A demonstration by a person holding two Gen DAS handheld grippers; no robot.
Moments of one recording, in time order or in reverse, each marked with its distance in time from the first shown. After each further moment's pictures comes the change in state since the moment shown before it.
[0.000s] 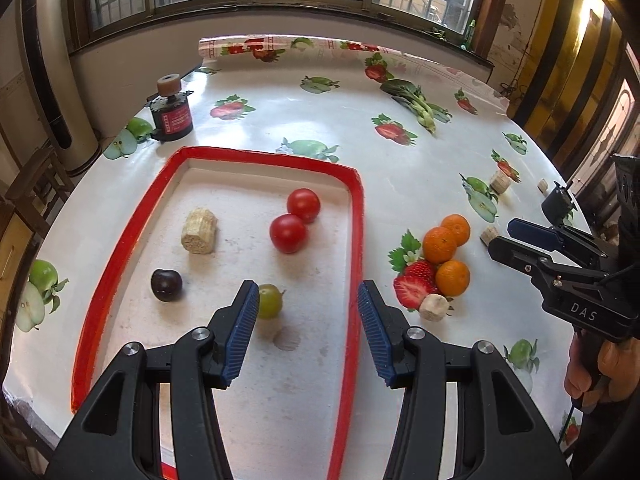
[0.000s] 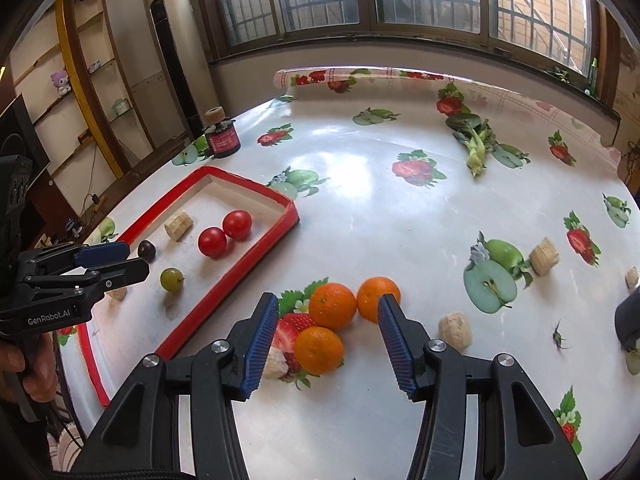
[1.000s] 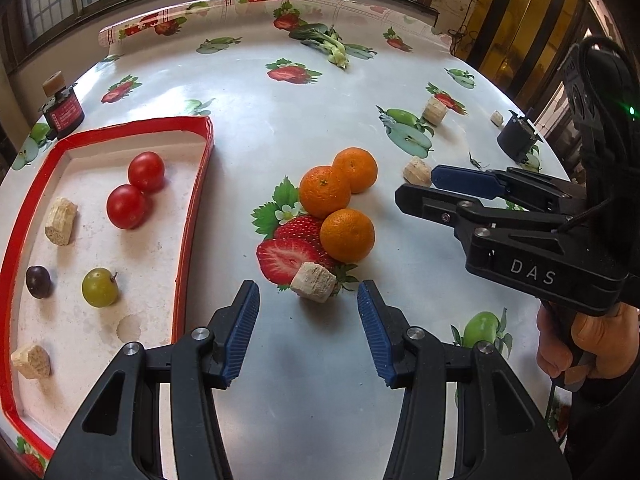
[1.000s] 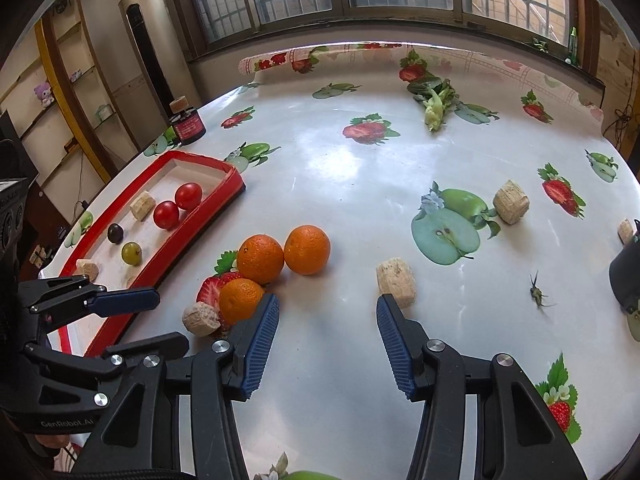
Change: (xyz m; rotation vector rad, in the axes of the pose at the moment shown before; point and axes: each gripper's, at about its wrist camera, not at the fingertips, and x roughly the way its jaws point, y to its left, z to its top) left arm 0.047 -0.089 -0.019 0.137 0.121 -0.119; right arm 0.016 -0.043 -0.024 0.046 0.043 -0.006
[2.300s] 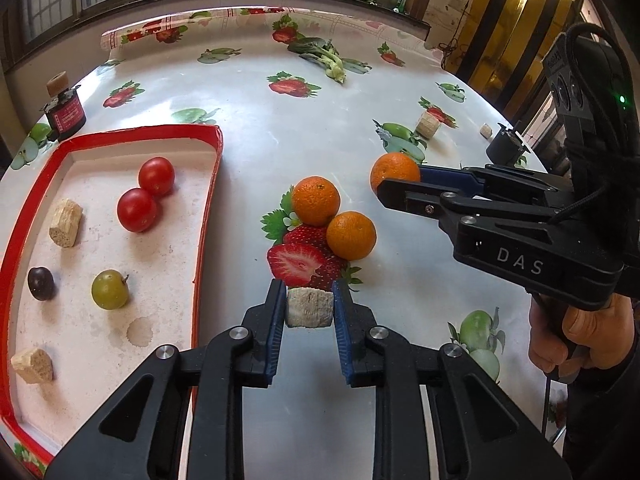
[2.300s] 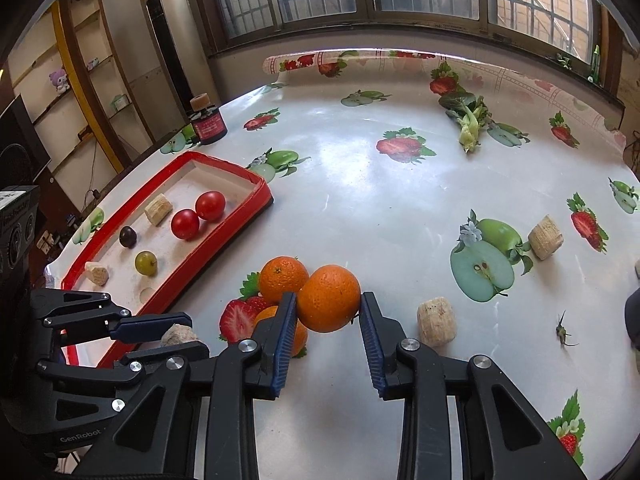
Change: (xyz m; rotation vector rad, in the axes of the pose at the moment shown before) left arm -0.016 0.014 -0.005 -0.006 -0.055 -0.048; right arm 0.002 0.023 0.014 -0.055 -0.017 0.034
